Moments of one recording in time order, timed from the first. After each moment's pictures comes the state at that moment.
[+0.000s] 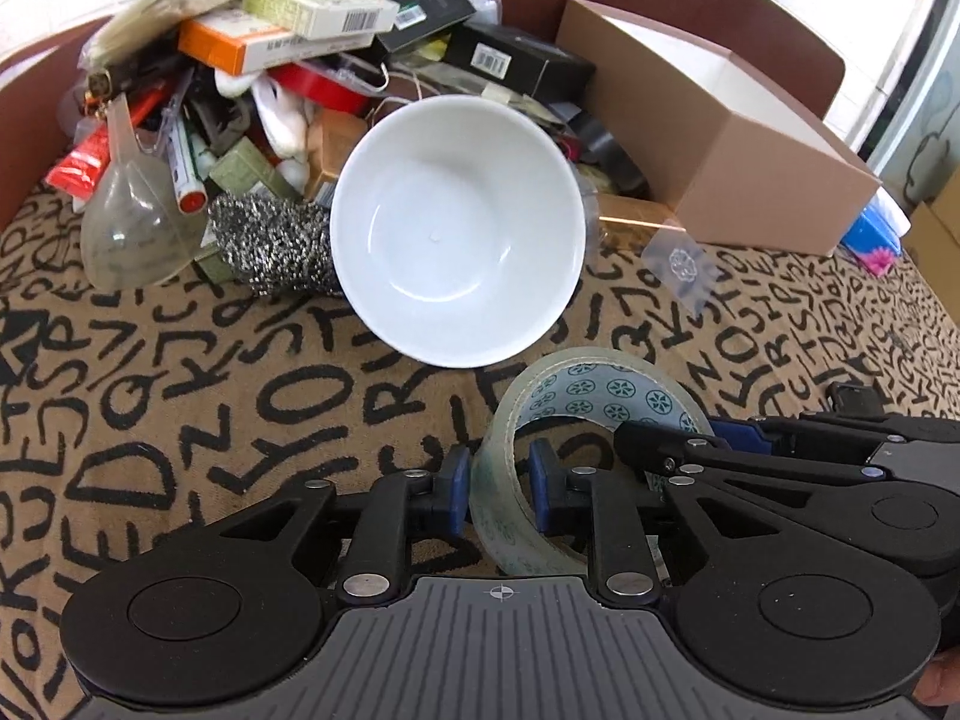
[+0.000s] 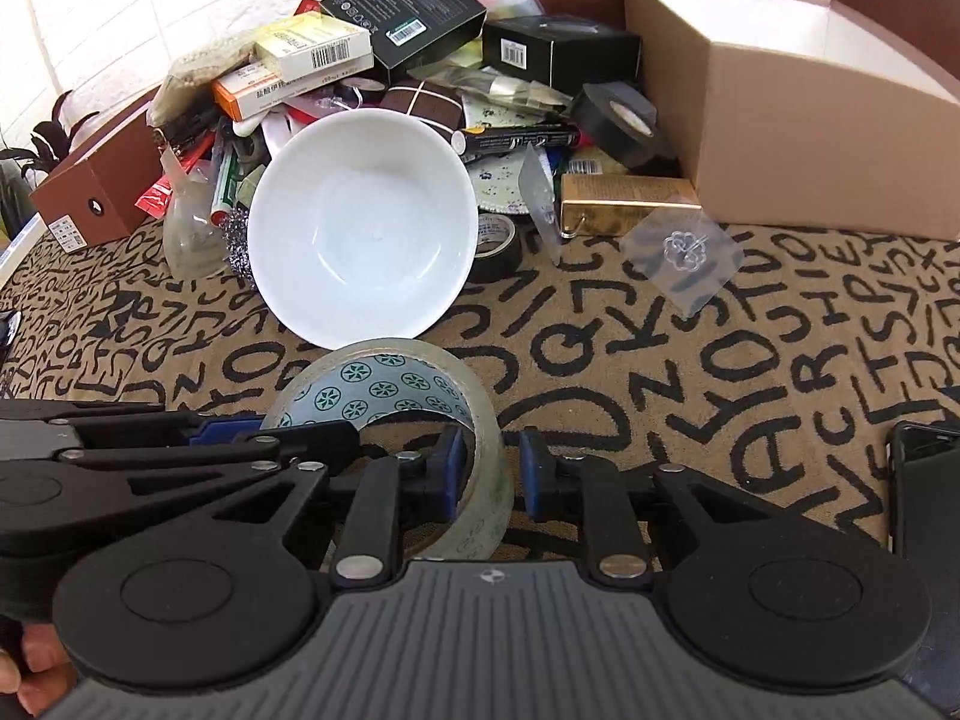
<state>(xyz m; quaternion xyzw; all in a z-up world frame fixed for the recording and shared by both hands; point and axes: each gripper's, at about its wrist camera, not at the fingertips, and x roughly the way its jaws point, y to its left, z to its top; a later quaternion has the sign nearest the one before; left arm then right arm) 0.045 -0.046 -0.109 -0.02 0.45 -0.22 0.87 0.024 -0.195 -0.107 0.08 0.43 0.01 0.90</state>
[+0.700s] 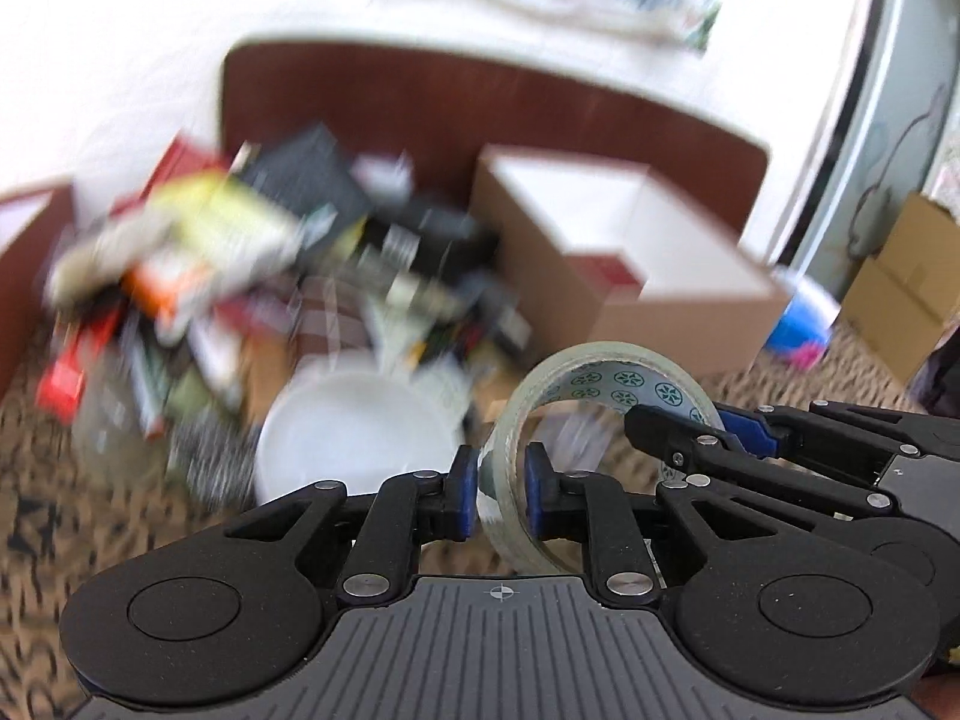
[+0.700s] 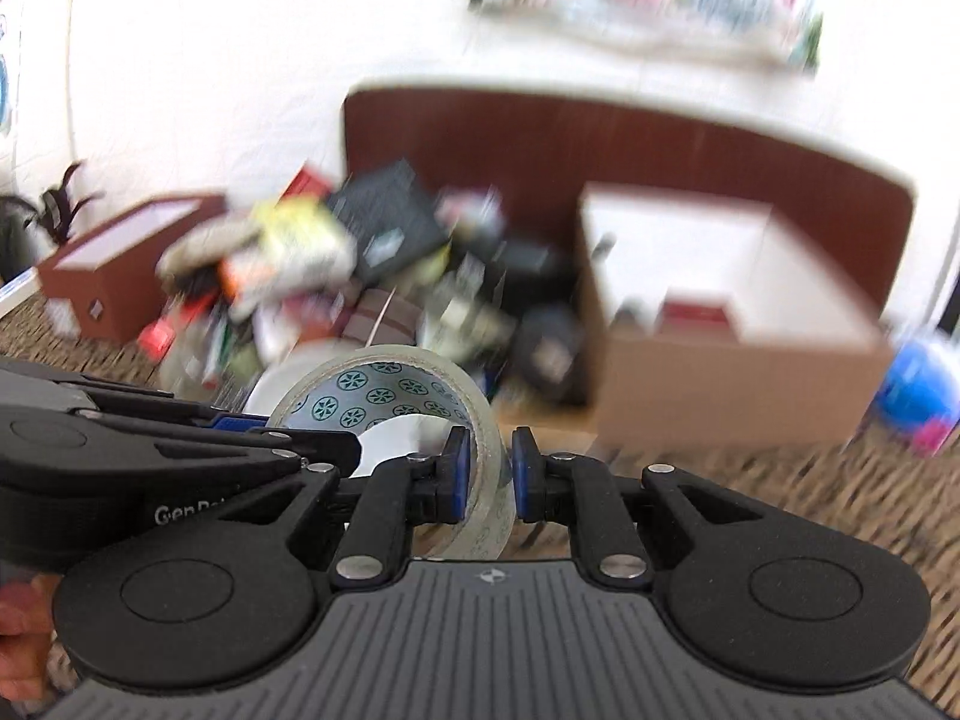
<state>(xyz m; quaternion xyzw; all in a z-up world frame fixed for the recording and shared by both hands) 0.047 -0.090 -0.006 0.00 0.33 -0.26 0.91 0.002 -0.215 -0.004 -0.02 0.27 -0.04 0.96</state>
